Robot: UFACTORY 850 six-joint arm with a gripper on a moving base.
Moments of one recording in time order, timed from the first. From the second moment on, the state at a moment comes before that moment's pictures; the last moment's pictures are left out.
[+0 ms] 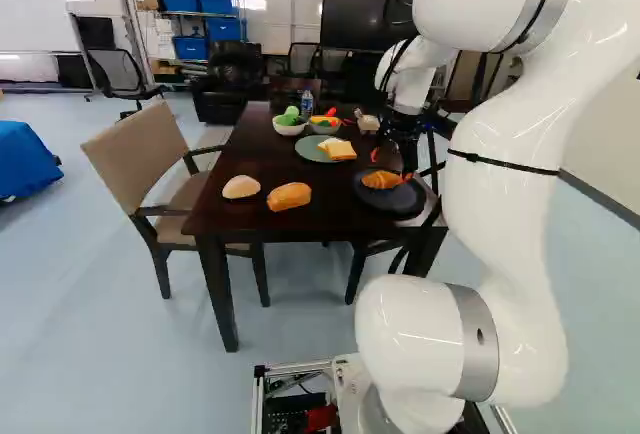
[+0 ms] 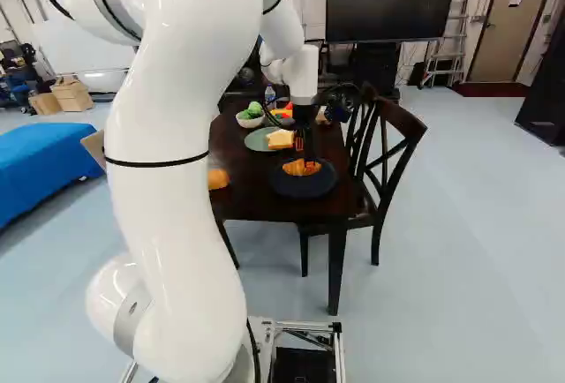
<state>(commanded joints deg) -17.4 -22.6 -72.1 3.1 -47.8 56.1</state>
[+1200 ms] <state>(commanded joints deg) -17.3 -15.9 -70.9 3.1 -50.6 56.1</state>
